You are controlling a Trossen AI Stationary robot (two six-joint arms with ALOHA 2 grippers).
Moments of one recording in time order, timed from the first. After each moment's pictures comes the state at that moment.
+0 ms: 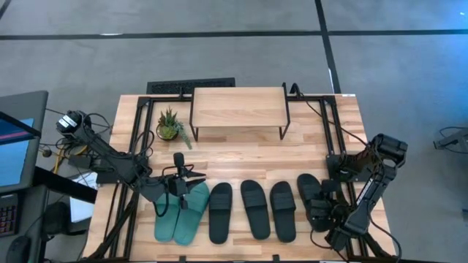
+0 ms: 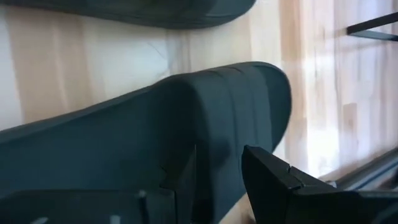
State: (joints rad) left arm -0.63 1.15 0.67 0.10 -0.83 0.22; right arm 1.15 1.67 0.96 -1.27 0.42 1.21
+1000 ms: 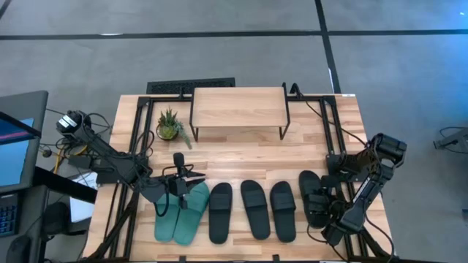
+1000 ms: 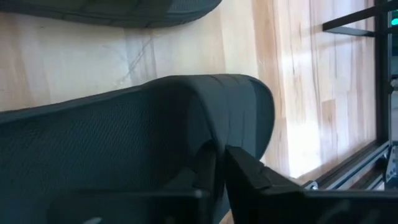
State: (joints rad) left arm -0.63 1.15 0.67 0.07 -0.83 0.20; right arm 1.11 1.67 0.91 -1.28 0.45 1.23
